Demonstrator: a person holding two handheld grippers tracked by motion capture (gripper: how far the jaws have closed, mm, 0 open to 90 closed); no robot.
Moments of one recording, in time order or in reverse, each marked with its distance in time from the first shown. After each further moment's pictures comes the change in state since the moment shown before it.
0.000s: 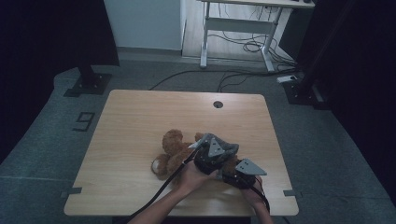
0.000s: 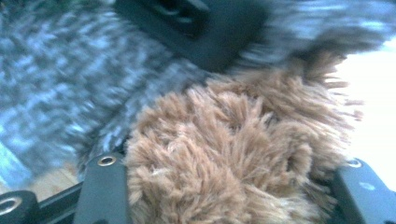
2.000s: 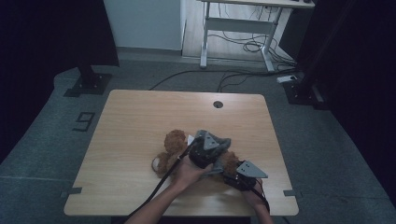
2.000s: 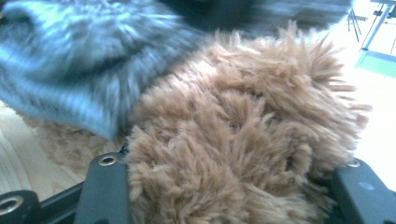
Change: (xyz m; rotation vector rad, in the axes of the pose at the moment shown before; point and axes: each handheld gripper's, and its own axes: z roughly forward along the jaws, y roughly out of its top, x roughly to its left) left arm 0.023 0.003 -0.001 0.039 0.034 -0.055; right arm 0.000 -0.006 -0.004 -0.039 0.001 0.005
